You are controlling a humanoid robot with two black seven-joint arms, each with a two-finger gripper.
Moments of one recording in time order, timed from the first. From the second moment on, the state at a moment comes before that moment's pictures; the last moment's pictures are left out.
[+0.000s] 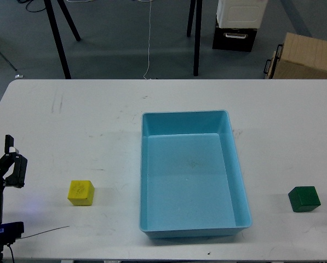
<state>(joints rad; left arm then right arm) 0.45 0.03 -1.58 -1.76 -0.25 -0.49 -0.07 -0.53 -0.26 1.62 1.70 0.40 0.49 0.17</state>
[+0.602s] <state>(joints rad) 0.42 0.03 -1.58 -1.76 -0.26 -0.49 -0.09 -0.49 -0.54 1.71 1.70 0.33 0.39 0.10</state>
